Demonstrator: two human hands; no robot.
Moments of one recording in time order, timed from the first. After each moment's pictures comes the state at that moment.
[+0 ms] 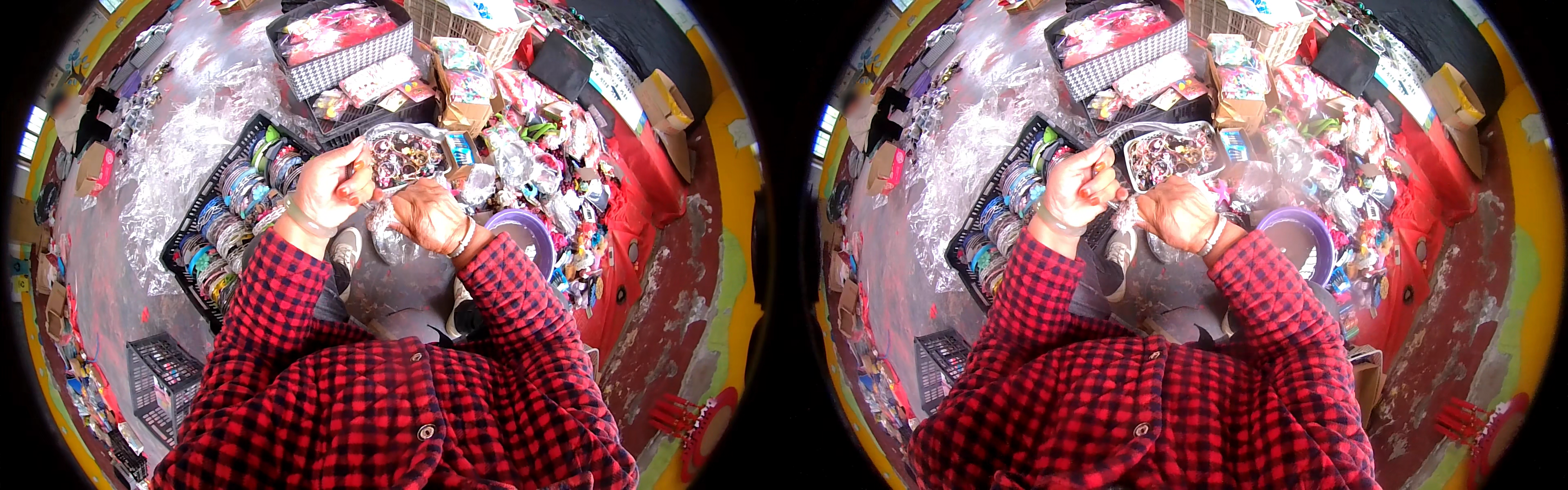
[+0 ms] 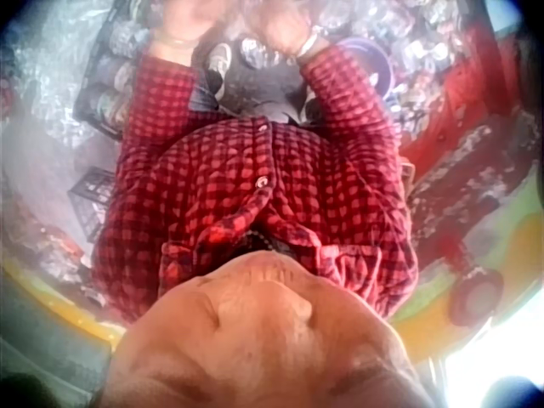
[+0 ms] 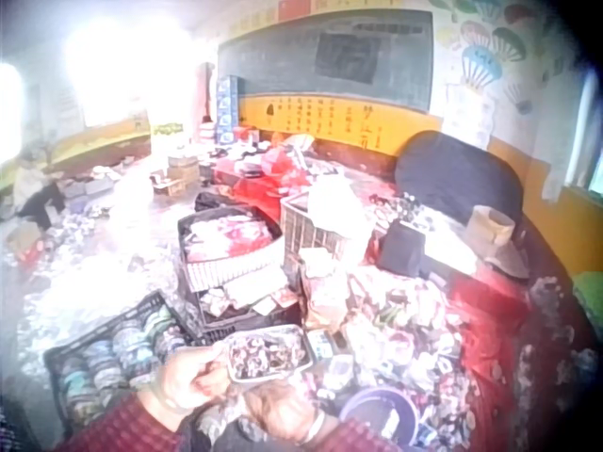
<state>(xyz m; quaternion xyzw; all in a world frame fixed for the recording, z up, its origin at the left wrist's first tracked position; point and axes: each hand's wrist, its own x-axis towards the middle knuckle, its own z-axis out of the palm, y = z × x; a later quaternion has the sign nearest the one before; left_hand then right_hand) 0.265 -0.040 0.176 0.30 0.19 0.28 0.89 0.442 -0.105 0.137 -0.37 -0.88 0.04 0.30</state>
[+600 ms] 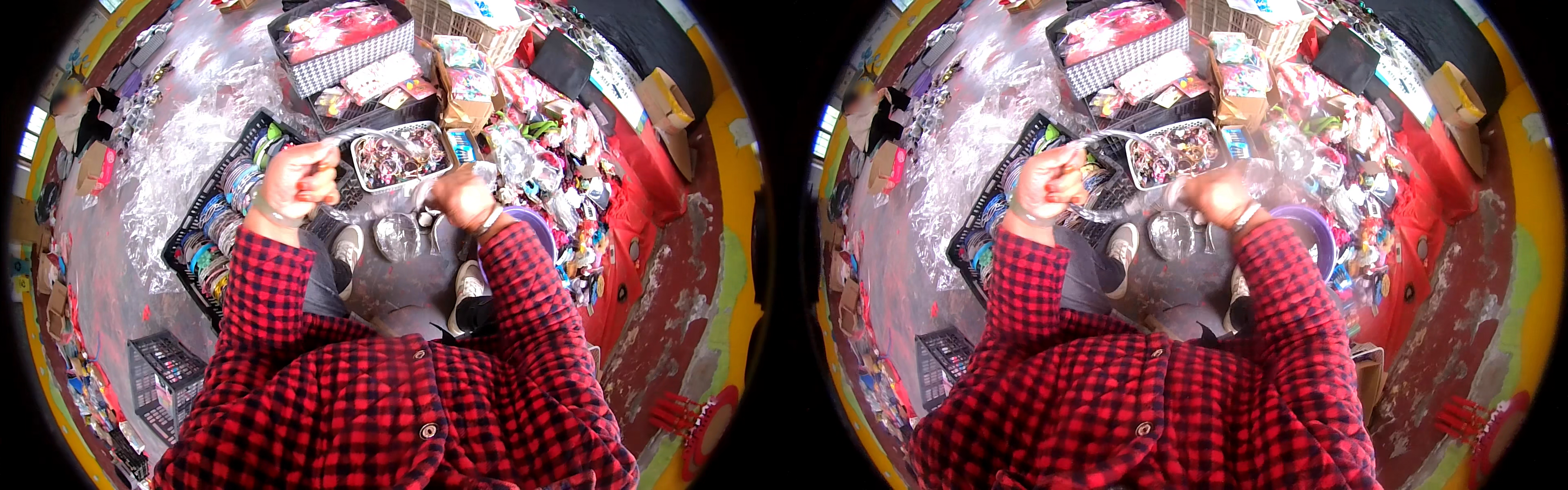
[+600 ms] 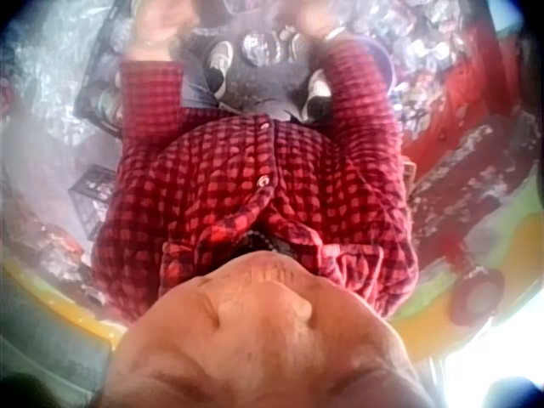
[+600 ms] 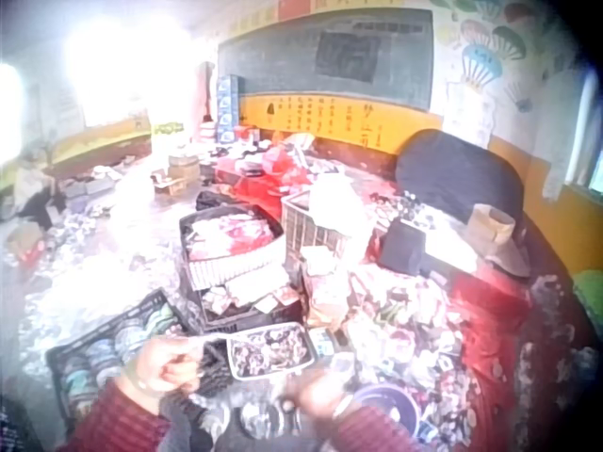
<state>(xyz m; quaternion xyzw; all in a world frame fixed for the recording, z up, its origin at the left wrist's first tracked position) 0.214 -0.022 0.185 0.36 0.20 0.21 0.89 0.497 -0.097 0.109 -0.48 -0.87 0.02 0.12</state>
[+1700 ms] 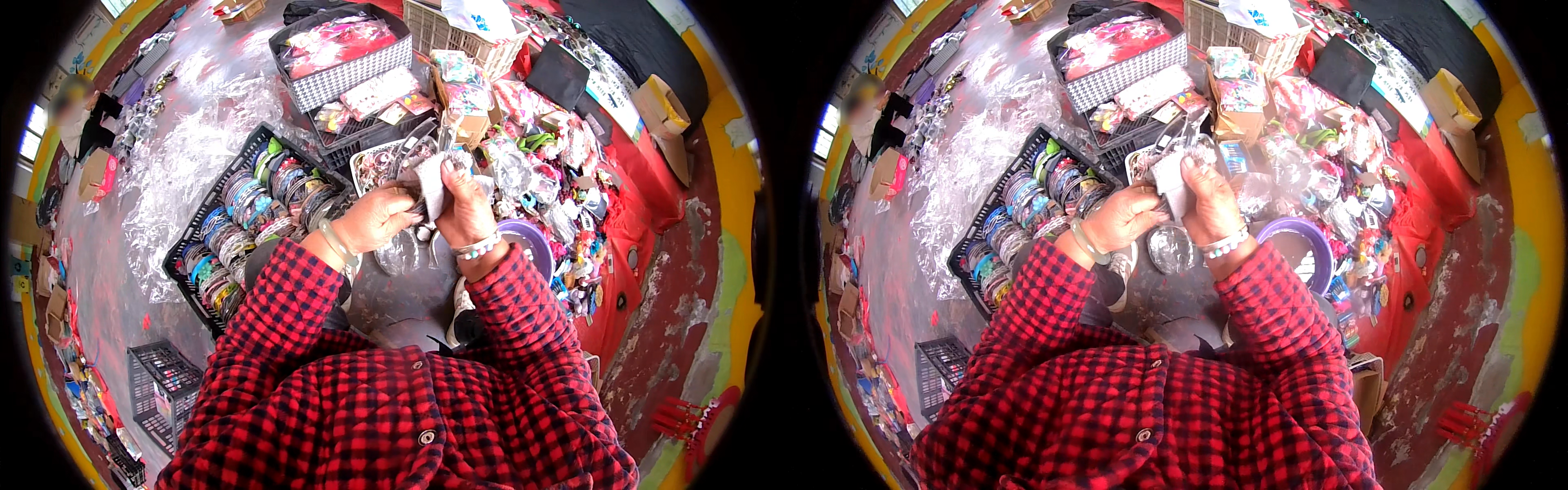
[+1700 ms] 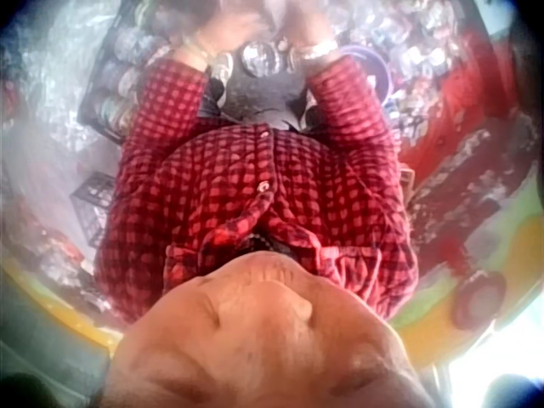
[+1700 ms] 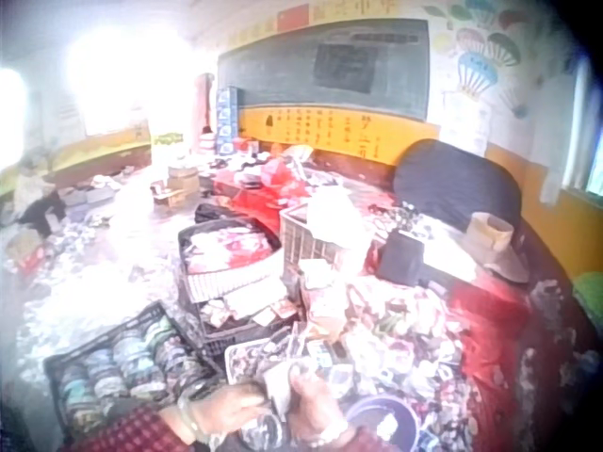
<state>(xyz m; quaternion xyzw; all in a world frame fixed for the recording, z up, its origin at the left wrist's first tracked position) 0.295 -0.058 0.148 0.85 0.12 0.31 0.41 0.448 -0.113 0.173 -0.22 -0.26 0.67 0.66</state>
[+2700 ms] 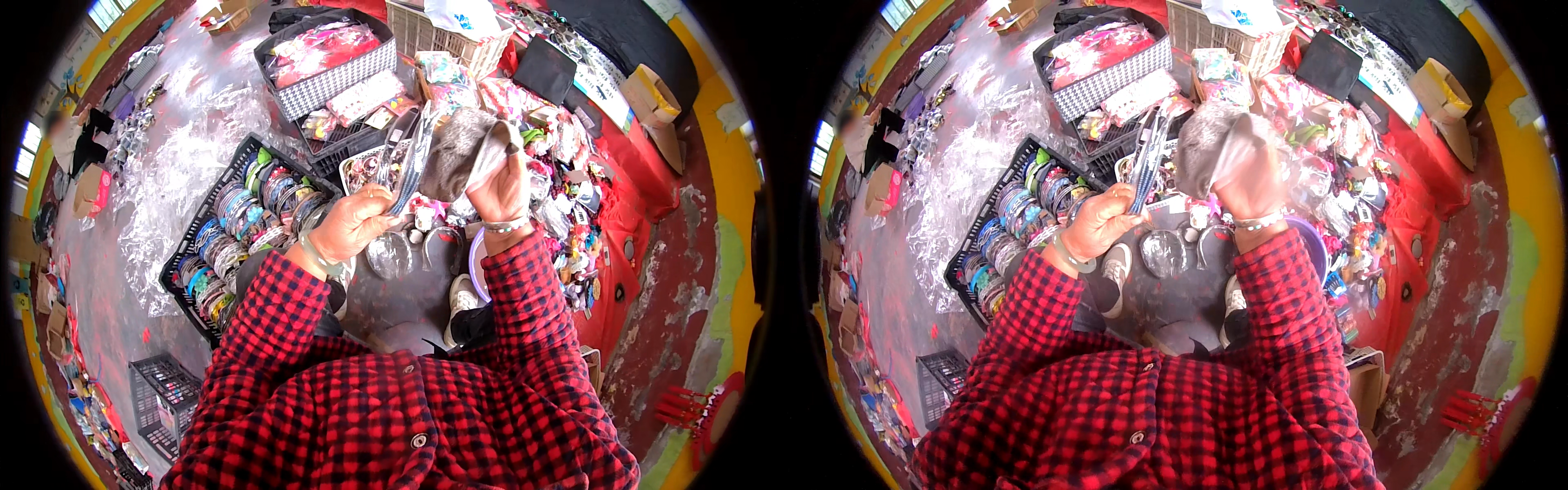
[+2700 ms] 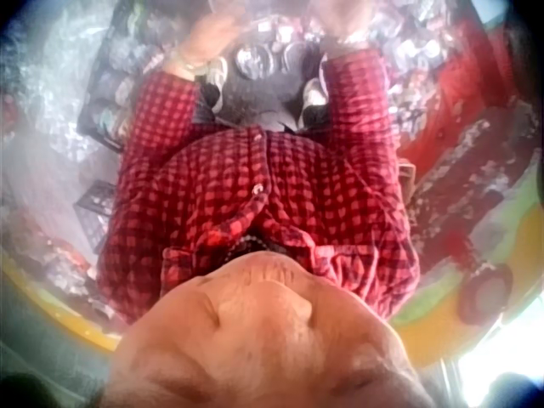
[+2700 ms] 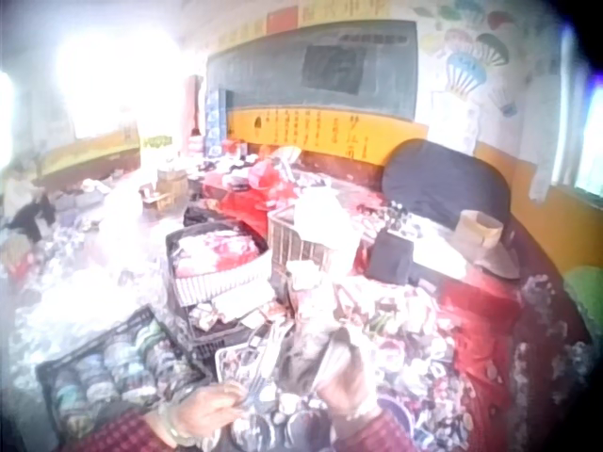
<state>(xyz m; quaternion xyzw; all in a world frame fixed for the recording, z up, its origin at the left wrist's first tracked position) 0.287 -0.060 0.158 0.83 0.11 0.36 0.41 0.528 -0.087 0.158 -0.03 -0.14 0.67 0.73</state>
